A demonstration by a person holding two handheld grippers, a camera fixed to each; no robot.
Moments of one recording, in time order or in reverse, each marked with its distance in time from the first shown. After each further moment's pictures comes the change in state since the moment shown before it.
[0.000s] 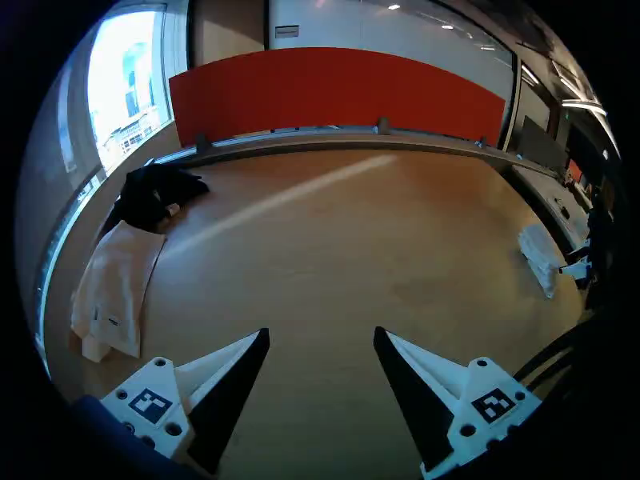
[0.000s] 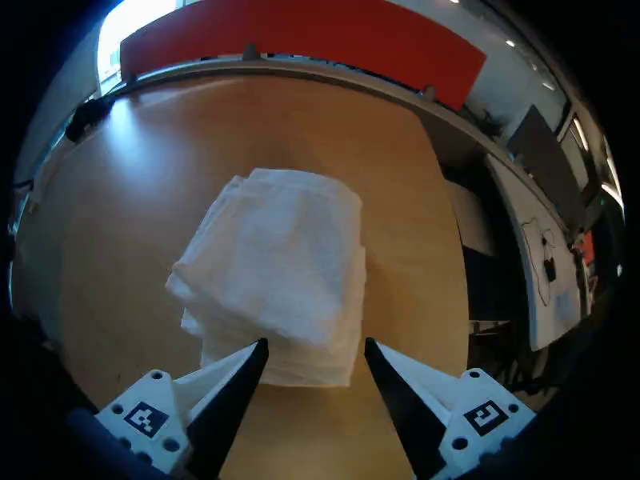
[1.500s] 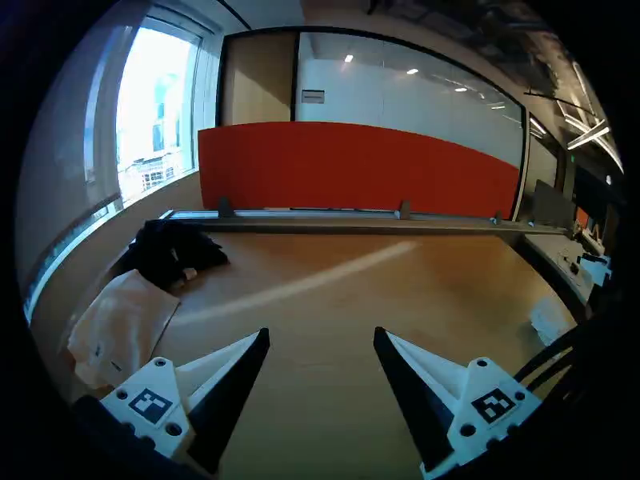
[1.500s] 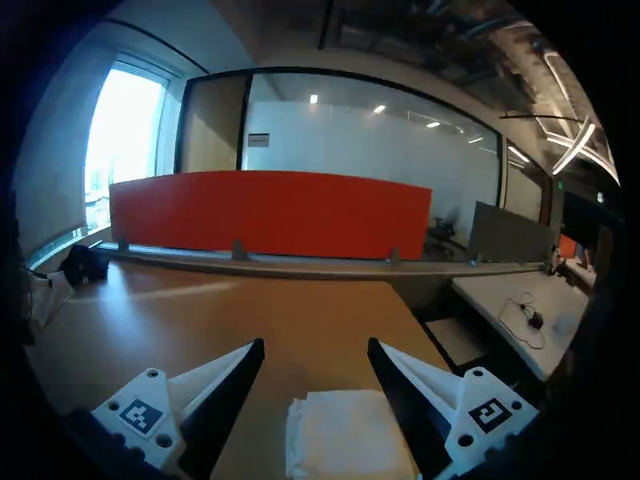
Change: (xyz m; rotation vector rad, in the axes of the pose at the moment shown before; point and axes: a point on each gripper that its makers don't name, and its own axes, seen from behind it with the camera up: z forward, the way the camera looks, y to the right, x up) left arm 0.095 -0.031 0.013 0.054 0.336 -0.090; right arm 0.207 -0.069 -0.105 -0.112 0.752 0.215
